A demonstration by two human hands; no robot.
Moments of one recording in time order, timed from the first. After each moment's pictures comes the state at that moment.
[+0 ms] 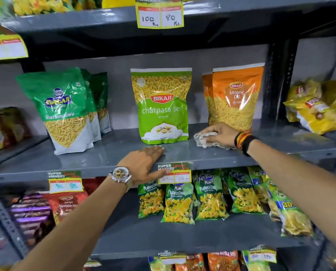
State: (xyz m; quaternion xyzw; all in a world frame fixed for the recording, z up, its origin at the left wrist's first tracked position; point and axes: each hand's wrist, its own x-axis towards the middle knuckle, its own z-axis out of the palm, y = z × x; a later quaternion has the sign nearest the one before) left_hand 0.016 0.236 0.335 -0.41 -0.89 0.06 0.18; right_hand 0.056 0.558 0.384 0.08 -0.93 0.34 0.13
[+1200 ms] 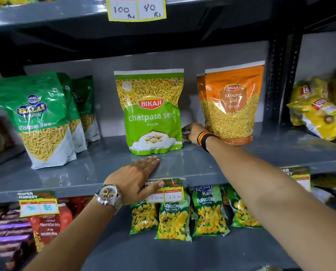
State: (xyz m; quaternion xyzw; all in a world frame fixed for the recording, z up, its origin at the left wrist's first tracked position) left_hand 0.007 0.256 0.327 -0.42 -0.89 0.02 0.16; right_hand -0.091 0.550 0.365 -0.06 -0.95 0.27 0.16
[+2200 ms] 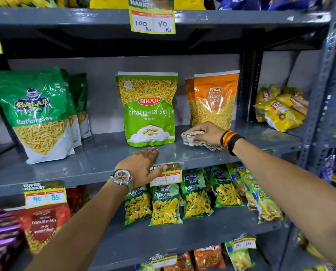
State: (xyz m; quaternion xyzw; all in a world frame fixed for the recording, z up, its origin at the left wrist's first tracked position) left_hand 0.011 0.253 0.327 -0.43 -0.89 0.00 0.17; right_hand 0.077 0.536 0.389 -0.01 -0.93 0.35 0.13
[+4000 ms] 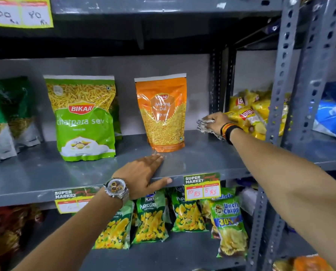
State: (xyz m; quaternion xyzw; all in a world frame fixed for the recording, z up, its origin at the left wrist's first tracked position) left_hand 0.057 0.483 0.333 -0.44 -0.88 0.01 0.16; right_hand 0.026 0.828 0.402 -0.13 -0.90 0.32 0.26
